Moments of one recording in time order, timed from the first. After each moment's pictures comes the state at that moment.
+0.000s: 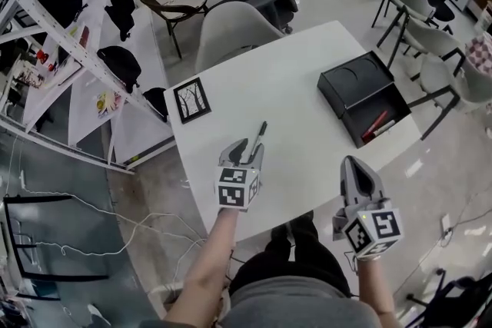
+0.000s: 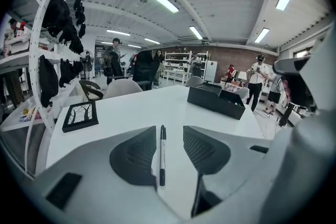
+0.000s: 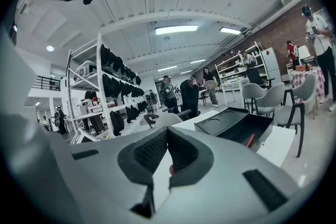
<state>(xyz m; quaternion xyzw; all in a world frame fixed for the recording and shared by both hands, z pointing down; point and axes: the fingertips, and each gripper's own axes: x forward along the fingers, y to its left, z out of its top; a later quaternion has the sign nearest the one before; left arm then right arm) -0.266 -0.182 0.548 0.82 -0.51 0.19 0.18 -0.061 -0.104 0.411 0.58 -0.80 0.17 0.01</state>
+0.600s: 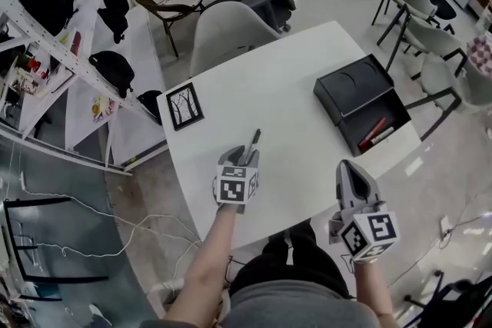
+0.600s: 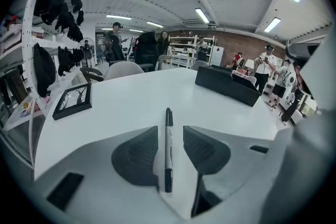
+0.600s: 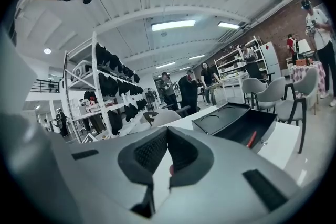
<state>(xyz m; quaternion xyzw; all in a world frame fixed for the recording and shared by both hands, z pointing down) -0.266 -0.204 0.606 0.79 -0.51 0.27 0.24 -0.052 -0.130 0.427 0.57 -0.80 0.19 0.01</state>
